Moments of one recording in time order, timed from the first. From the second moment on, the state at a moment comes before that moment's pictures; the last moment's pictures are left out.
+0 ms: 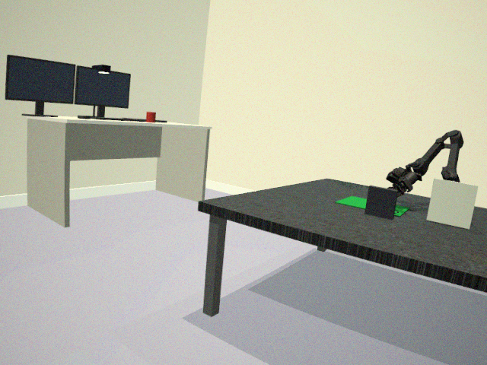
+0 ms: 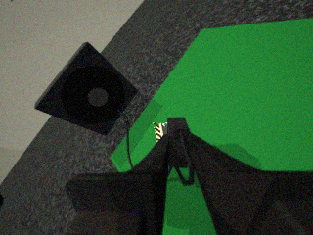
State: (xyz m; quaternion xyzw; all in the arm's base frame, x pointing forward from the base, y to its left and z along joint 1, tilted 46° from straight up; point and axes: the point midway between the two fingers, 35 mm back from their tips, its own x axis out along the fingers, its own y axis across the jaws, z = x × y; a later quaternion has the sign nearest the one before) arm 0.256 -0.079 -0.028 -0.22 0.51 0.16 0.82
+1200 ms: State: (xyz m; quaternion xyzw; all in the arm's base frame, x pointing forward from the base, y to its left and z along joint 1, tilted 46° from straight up) arm 0.248 -0.086 0.003 -0.32 0.30 0.18 0.88
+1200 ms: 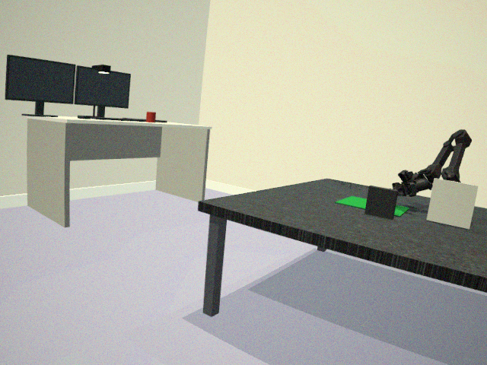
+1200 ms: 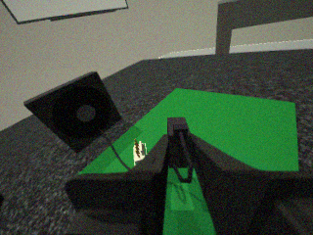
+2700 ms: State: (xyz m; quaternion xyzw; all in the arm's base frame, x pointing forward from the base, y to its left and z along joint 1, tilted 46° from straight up) arm 0.240 -0.080 0.026 -0.38 0.22 0.18 0.88
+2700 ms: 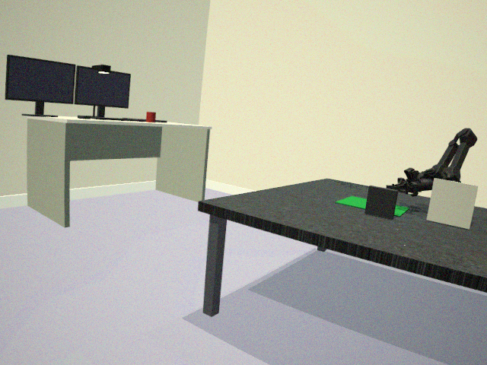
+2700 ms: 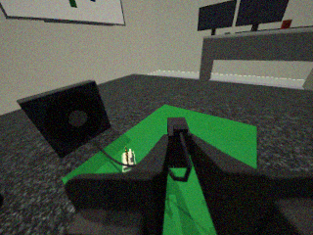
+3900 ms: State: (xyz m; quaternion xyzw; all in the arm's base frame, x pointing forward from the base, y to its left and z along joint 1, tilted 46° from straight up) arm 0.232 -0.101 0.003 -0.38 0.22 0.18 0.88
